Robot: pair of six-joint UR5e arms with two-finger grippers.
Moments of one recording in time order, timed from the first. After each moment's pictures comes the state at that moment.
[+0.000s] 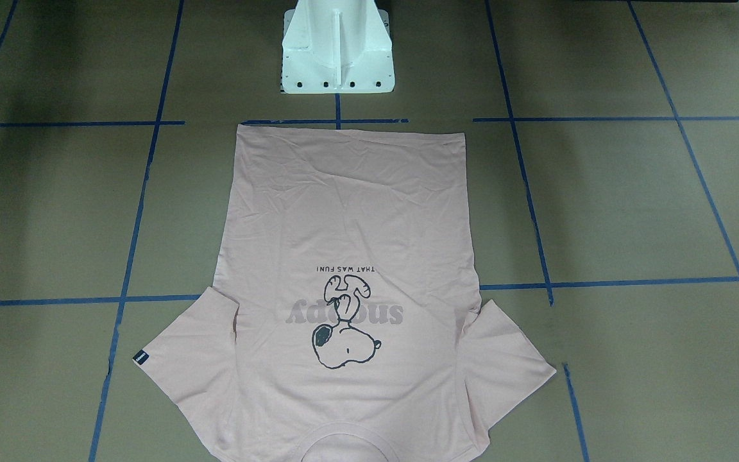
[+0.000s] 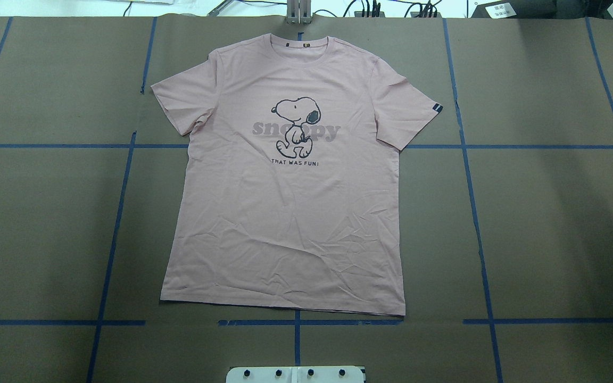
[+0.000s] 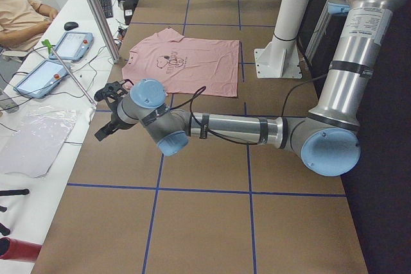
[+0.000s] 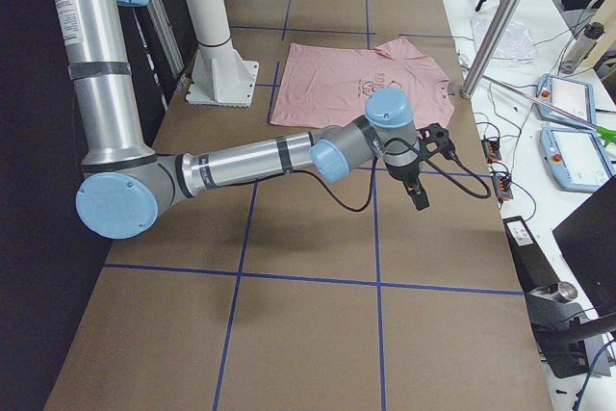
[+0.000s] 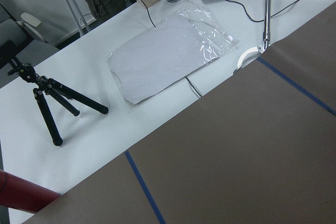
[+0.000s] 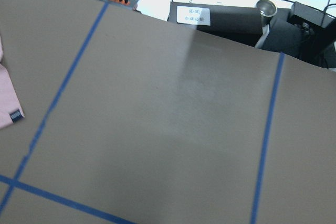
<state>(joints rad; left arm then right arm) -1.51 -1.82 -1.40 -2.48 -2.26 -0.13 1.44 -1.38 1.67 -1.22 2.26 0.26</state>
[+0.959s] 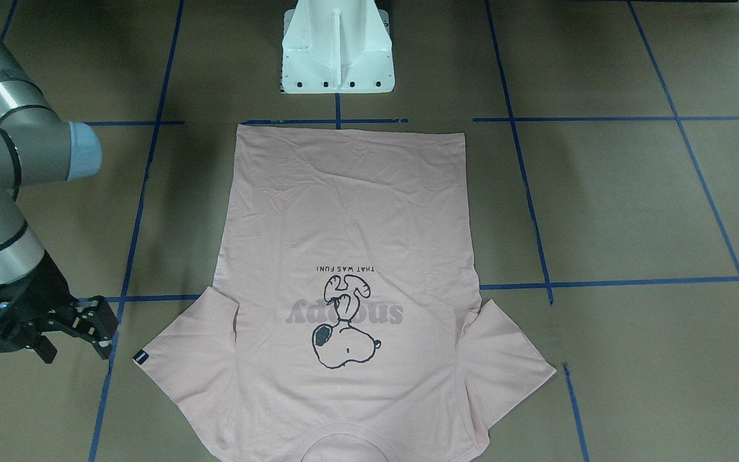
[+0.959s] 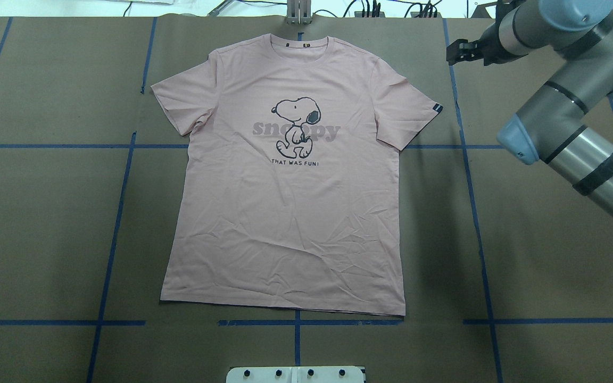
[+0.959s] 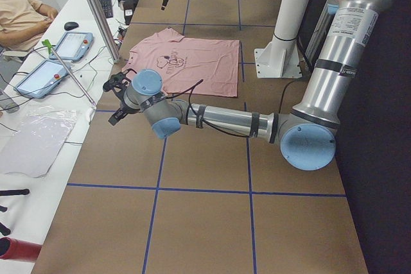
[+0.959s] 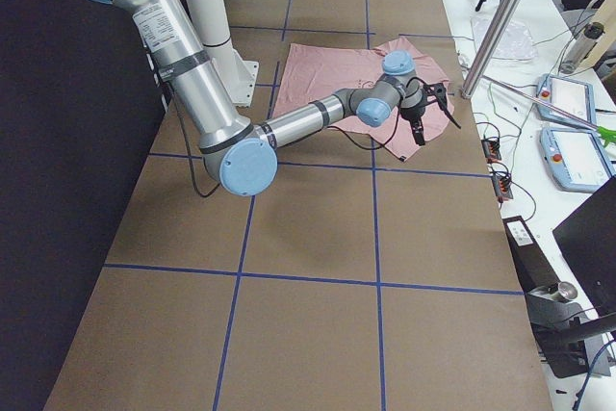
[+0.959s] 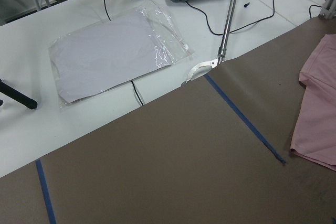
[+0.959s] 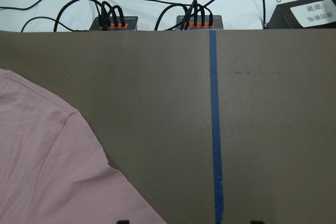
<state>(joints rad) -1.40 -1.86 -1.40 -2.48 -2.26 -0.28 0.98 -1.05 1.37 -1.01 1.87 0.93</state>
